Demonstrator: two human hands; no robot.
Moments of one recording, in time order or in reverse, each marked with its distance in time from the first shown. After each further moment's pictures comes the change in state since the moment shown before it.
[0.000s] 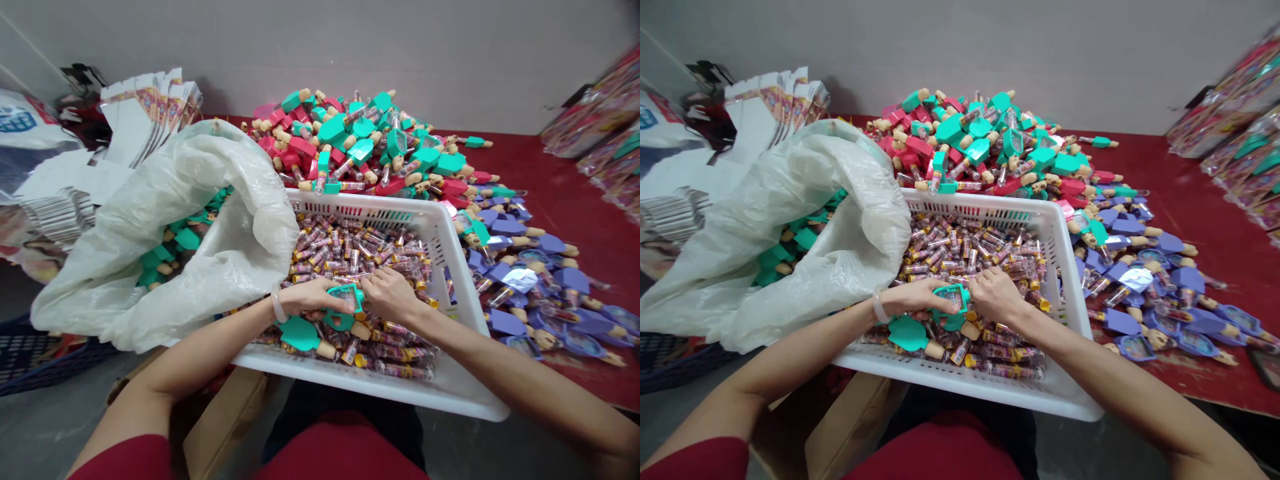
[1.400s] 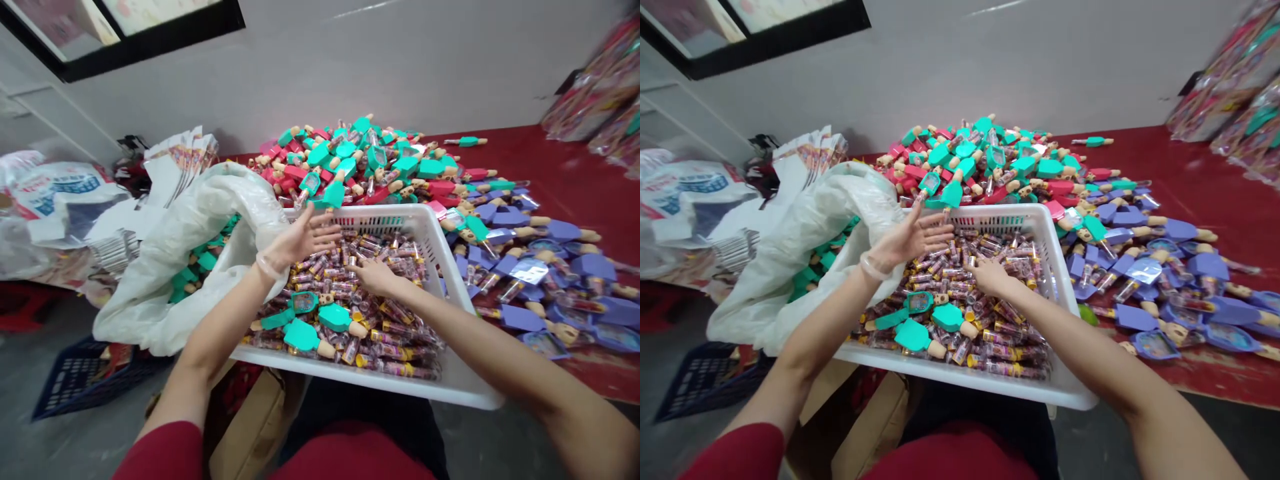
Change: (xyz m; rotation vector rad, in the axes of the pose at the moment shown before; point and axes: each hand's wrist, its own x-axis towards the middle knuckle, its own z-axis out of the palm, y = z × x) left_hand 0.007 0.089 -0.054 -0.255 0.457 0.386; right_hand 0.032 0.038 0.043 0.275 -0.243 0.228
